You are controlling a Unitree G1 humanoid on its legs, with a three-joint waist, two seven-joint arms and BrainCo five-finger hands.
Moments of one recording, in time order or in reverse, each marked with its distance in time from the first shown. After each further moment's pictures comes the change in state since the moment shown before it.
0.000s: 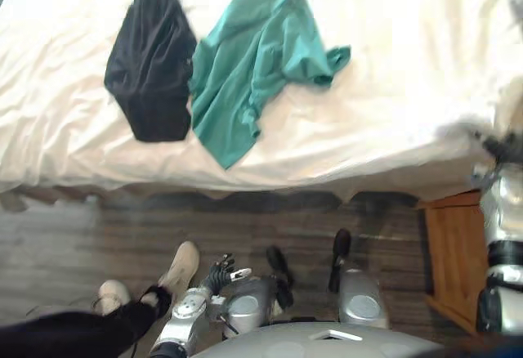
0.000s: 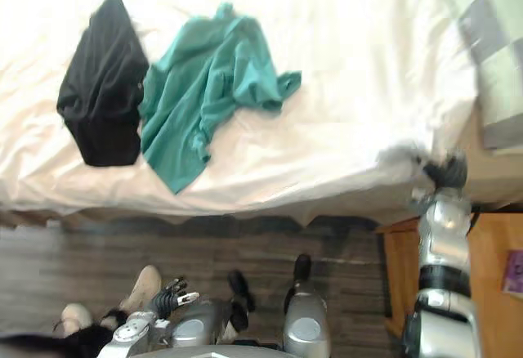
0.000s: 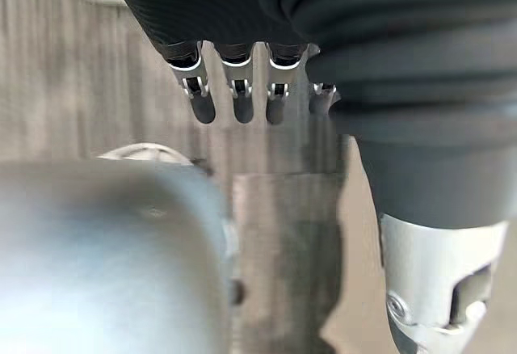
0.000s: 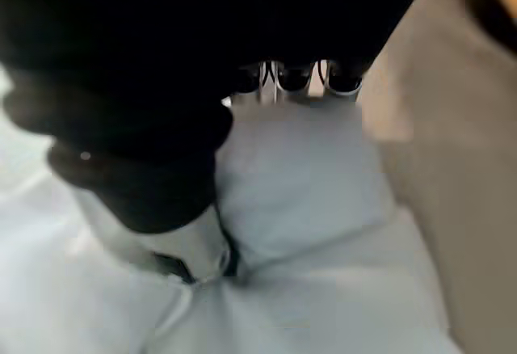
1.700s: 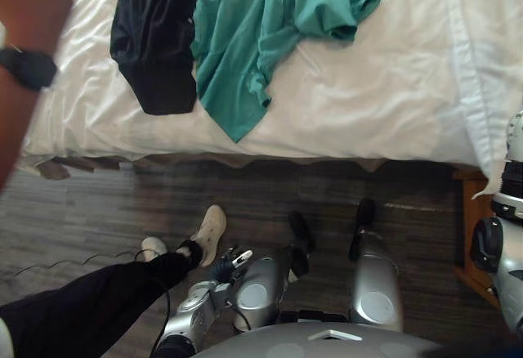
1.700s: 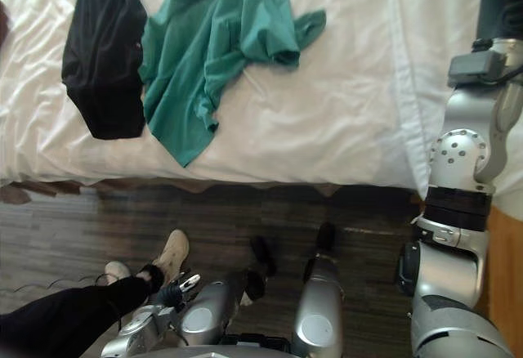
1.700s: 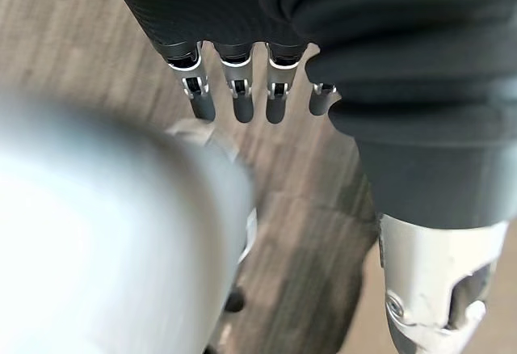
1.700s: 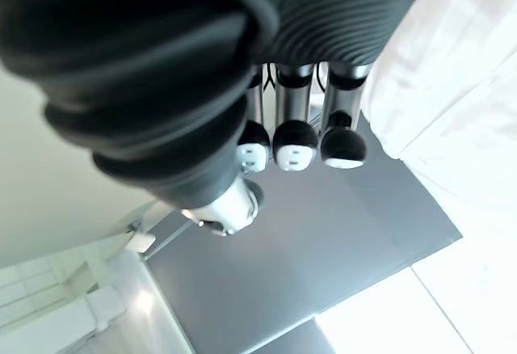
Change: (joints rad) left arm -0.037 -0.018 -0.097 -0.149 -0.313 0.090 -0.012; right arm -0.563 -0.183 0.129 -0.421 0.626 -0.106 0.170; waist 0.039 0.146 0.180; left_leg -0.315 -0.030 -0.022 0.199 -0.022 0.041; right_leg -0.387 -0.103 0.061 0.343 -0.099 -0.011
